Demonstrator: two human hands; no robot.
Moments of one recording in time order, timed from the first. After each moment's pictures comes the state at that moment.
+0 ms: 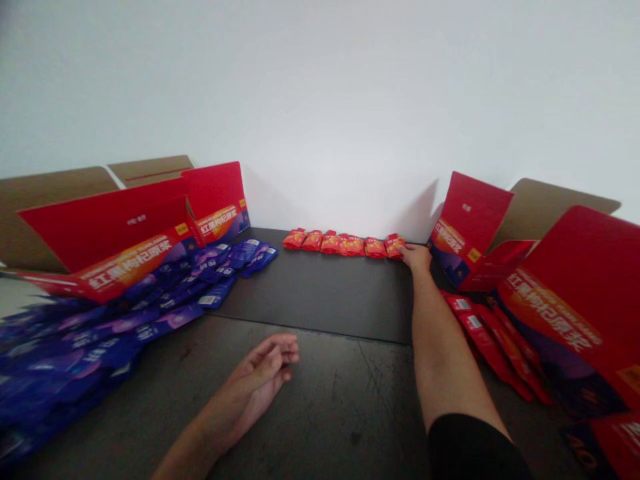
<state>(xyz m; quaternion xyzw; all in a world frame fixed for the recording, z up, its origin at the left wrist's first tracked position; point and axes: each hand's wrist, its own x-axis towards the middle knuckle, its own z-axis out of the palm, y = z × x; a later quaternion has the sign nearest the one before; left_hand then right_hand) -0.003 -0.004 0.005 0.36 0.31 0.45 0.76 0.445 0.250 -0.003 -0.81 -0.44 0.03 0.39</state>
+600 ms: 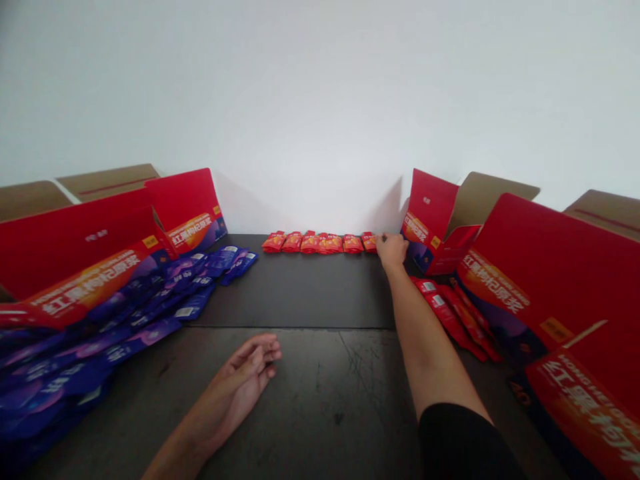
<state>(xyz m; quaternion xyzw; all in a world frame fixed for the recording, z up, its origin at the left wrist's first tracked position) -0.005 -0.002 0.001 0.34 0.32 0.46 0.76 0.410 0.212 0.026 -0.82 -0.46 -0.10 0.32</state>
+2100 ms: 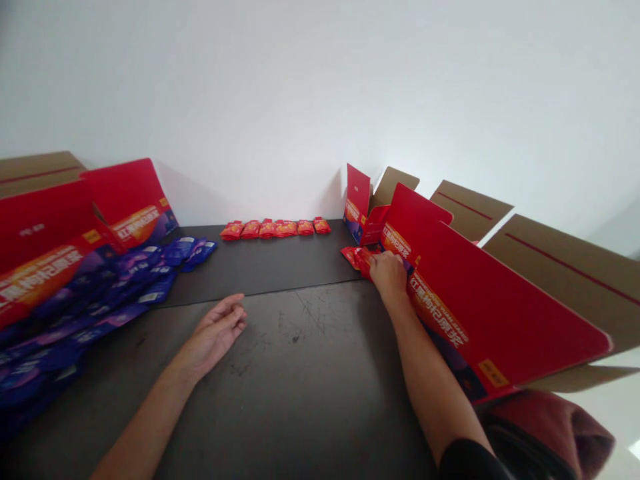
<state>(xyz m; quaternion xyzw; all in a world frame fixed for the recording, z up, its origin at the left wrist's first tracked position) -0.006 -0.001 0.007 0.38 0.29 0.45 0.75 0.398 -0.062 0.069 -0.85 -0.49 -0.16 0.12</state>
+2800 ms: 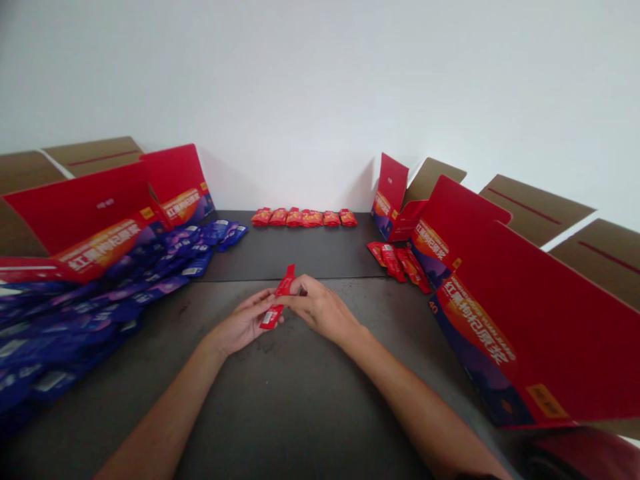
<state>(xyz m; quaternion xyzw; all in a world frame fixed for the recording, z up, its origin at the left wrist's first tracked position) -0.004 -0.016 0.017 0.37 0.27 0.33 0.83 0.205 -0.075 0.065 -0.43 -0.82 0.17 0.34</state>
